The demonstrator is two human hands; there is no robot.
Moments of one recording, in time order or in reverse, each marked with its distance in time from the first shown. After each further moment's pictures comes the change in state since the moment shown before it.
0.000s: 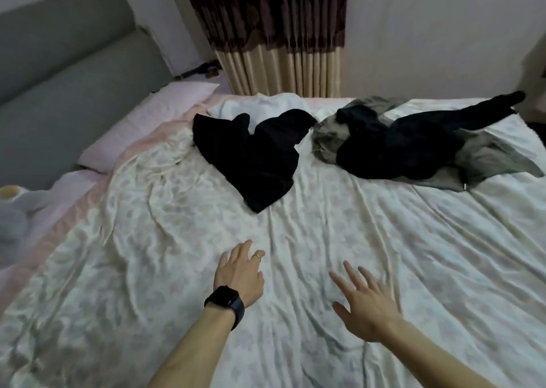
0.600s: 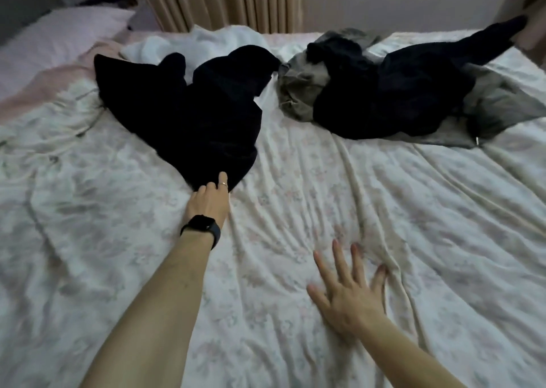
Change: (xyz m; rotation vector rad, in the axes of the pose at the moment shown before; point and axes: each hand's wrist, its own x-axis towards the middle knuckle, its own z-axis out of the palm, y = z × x) left_hand 0.265 -0.016 0.066 0.148 0.143 0.004; right_hand 0.145 0.020 0.097 0.011 -0.026 0.236
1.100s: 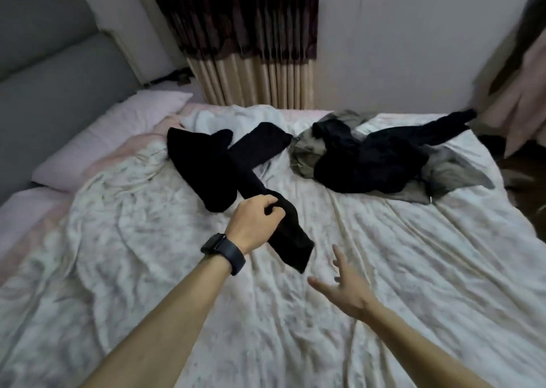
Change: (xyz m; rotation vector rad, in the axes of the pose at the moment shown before) left_hand -0.139 0.029 -0.203 -0.890 0.127 0.069; right_hand -0.100 0.002 -0.129 0.788 0.112 -0.138
